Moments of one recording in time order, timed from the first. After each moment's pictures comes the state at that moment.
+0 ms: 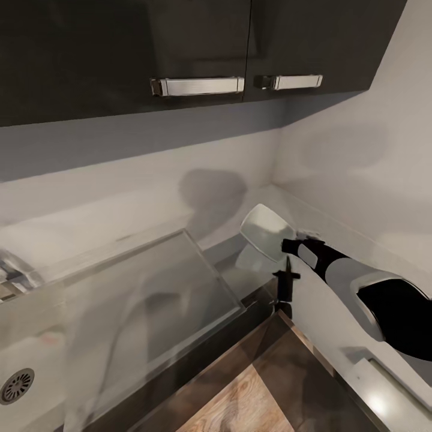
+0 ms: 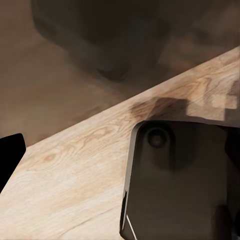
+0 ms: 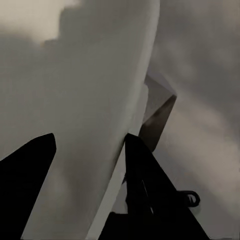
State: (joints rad) left arm 0.31 0.03 -0.13 -0.32 0.19 -0.94 0.15; right arm -1.34 -0.08 0.41 -0.02 -0.59 0.20 -0.07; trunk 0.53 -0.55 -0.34
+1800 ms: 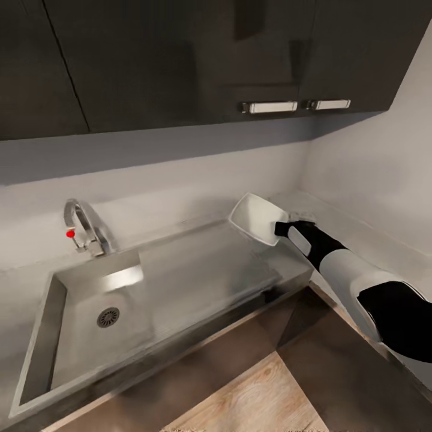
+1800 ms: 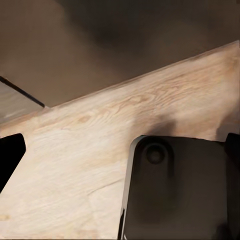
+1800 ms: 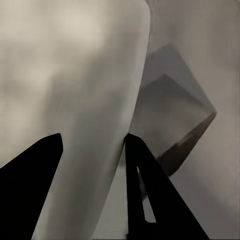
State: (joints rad) left arm 0.31 0.03 -0.13 -0.31 0.19 -0.94 0.15; right arm -1.34 -0.06 0.42 -0.28 -0.59 0.33 -0.23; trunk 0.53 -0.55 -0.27
